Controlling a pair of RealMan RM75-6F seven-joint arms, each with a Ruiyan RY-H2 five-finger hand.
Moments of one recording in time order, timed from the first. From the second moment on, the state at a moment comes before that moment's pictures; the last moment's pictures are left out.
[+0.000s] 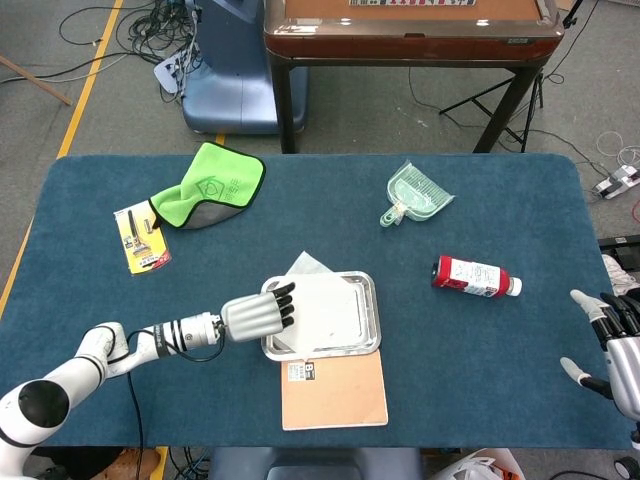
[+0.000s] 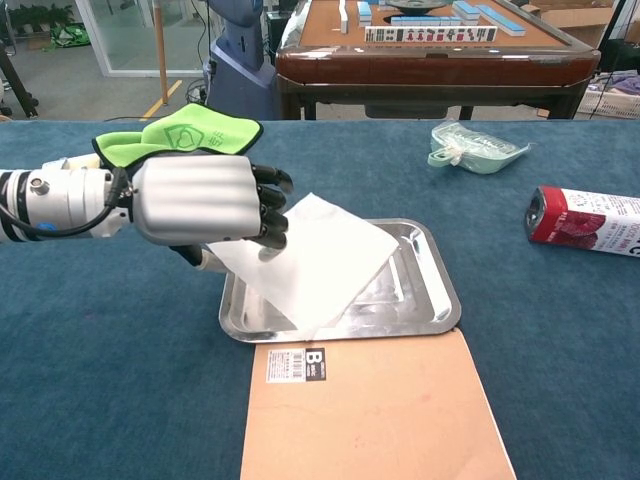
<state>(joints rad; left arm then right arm) -1.00 -1.69 0.18 -0.70 2.01 1.29 -0.01 -0.02 -0.95 0.05 -1.77 -1.61 1.62 -0.08</state>
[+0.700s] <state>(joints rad) -0.93 -1.65 0.03 -0.89 1.73 1.06 0.35 -0.01 -0.95 0.05 -1.77 -1.61 1.61 -0.09</state>
